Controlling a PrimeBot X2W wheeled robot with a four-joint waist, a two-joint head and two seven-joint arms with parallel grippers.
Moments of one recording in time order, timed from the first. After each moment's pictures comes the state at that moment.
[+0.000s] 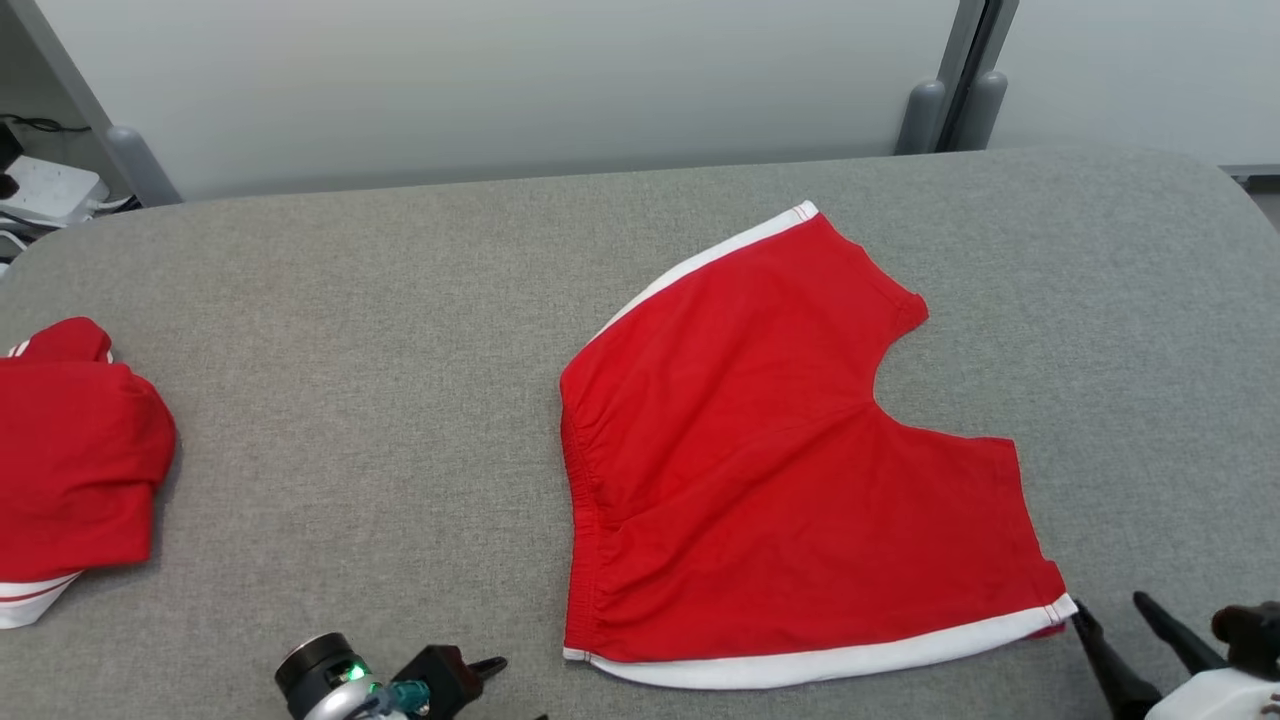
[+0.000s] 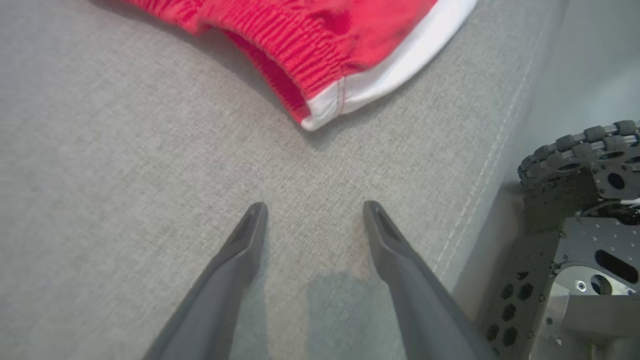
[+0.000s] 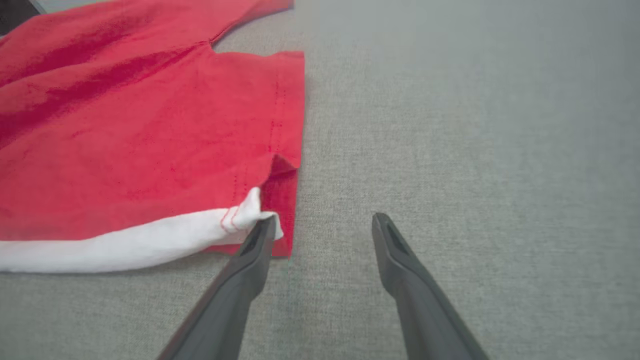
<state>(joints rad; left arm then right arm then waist) -0.47 0.47 -1.31 0.57 -0.64 -0.13 -0.22 -0.13 -0.48 0.53 0.59 0.73 0.13 -0.25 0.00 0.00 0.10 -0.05</state>
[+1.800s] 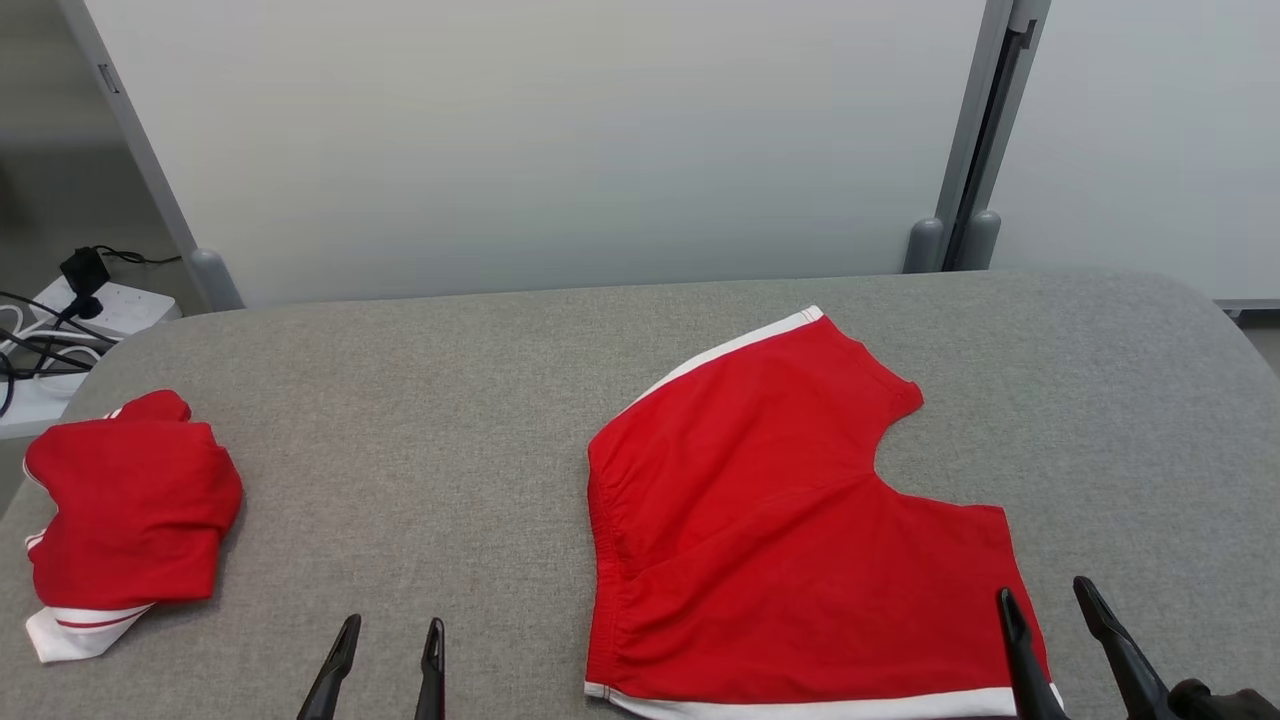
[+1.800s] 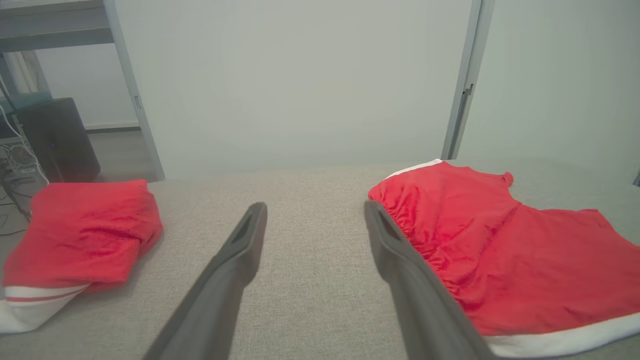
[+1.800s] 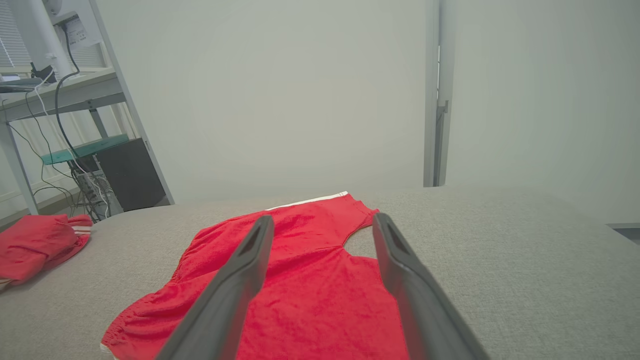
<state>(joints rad) 0.25 0.06 -0.12 0.04 -0.12 0.05 -0.26 0.22 -0.11 0.09 0.00 0.27 0.13 -0.25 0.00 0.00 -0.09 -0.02</state>
